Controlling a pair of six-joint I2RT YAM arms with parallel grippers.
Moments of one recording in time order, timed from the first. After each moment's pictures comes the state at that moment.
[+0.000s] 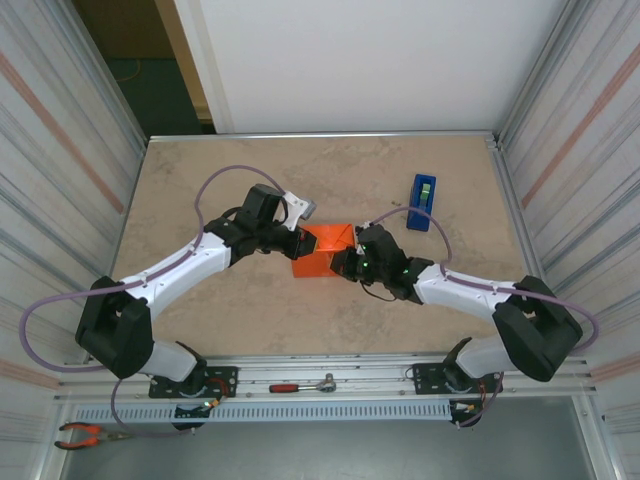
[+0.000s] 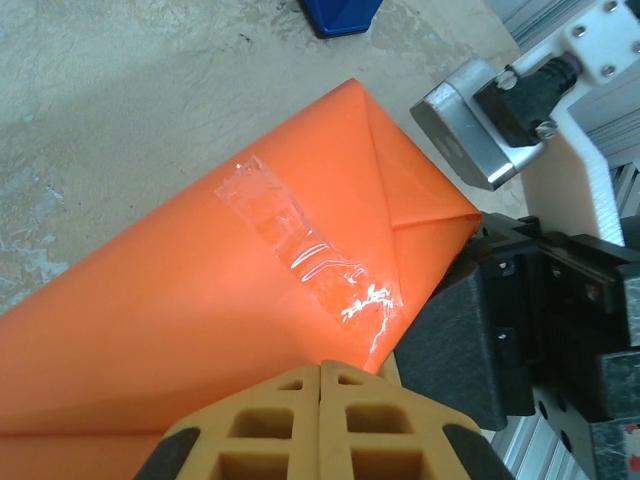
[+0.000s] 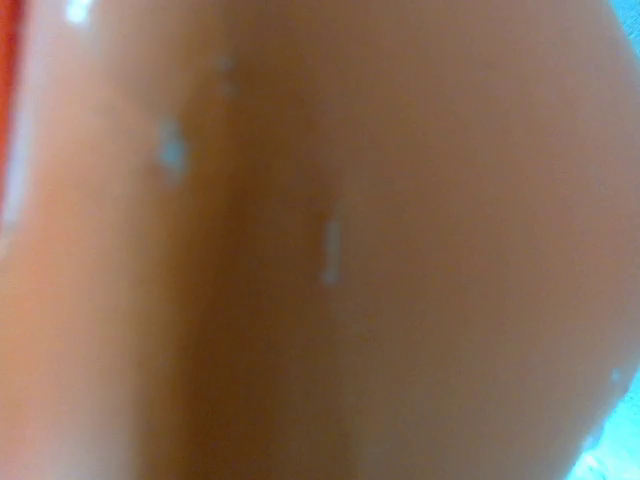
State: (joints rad) left arm -0.61 1.43 1.03 -0.38 0.48 -0.19; right arm 0.77 1.38 0.65 0.08 -0.17 1.04
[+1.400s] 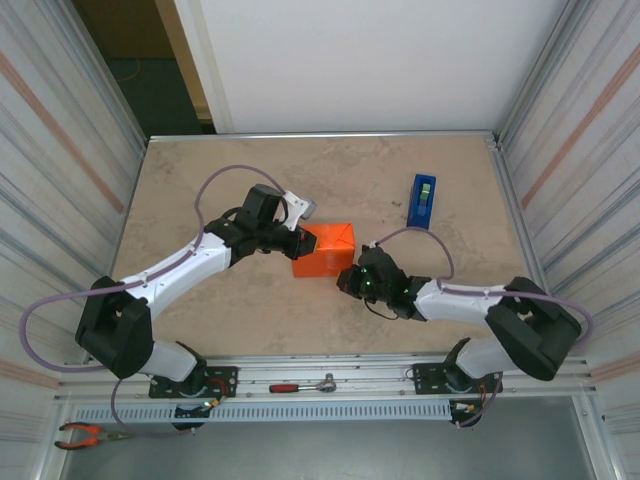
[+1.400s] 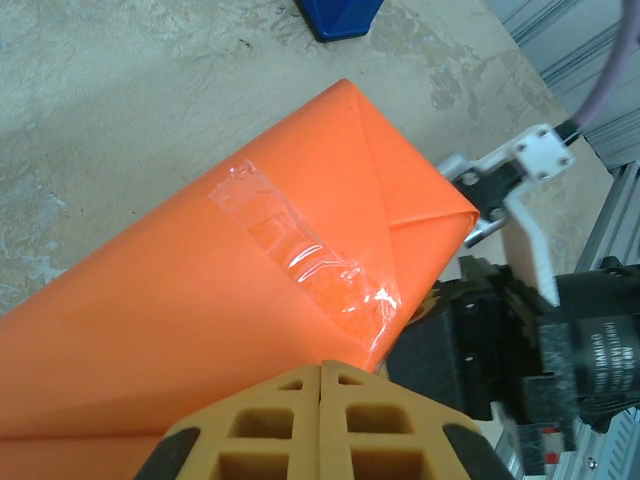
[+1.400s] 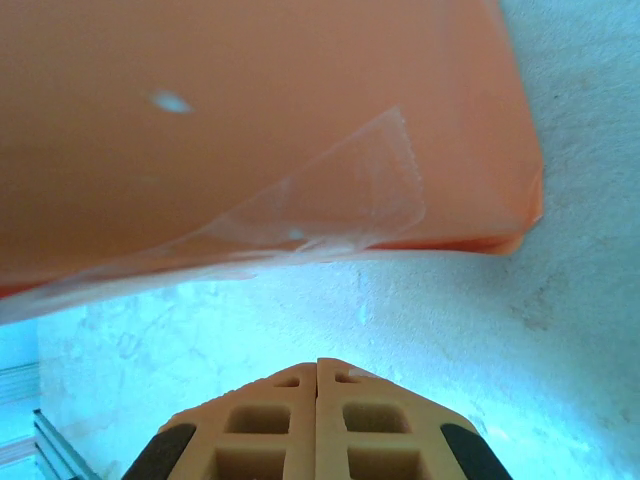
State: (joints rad) left arm -0.61 1.43 1.02 -0.38 0.47 -0.18; right arm 0.83 1.34 0.49 0.16 -0.04 1.11
